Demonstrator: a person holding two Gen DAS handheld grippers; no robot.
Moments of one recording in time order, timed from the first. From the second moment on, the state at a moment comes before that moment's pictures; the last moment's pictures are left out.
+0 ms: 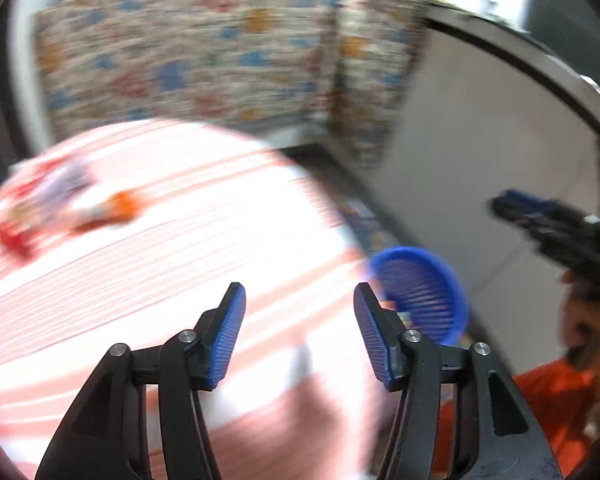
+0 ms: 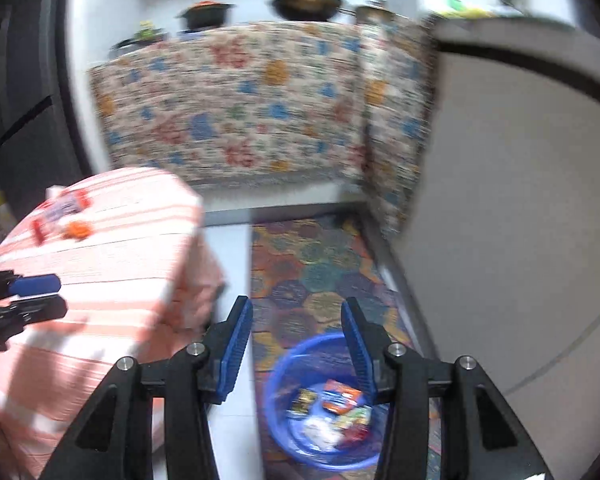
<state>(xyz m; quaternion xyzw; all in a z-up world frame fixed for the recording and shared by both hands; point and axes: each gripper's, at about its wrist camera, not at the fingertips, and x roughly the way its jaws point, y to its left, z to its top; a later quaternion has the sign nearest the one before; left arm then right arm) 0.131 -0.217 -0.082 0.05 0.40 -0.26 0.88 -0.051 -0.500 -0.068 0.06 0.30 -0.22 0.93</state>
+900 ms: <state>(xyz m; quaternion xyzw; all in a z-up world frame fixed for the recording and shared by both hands) 0.218 -0.009 -0.144 0.00 0.45 0.01 0.89 0.177 -0.276 -0.142 -0.02 0.42 -0.04 0.91</state>
